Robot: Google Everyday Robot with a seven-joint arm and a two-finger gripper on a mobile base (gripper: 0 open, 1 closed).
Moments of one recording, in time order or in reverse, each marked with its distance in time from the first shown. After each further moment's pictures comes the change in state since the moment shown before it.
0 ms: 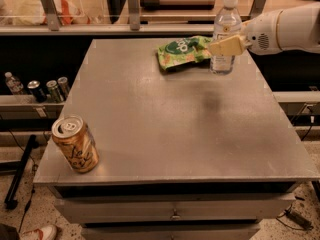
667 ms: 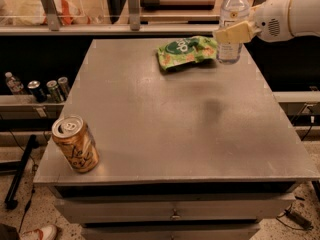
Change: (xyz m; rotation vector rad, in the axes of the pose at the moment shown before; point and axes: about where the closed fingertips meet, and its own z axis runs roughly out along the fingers) arm -0.028 -0.008 -0.023 0.025 -0.012 -0.039
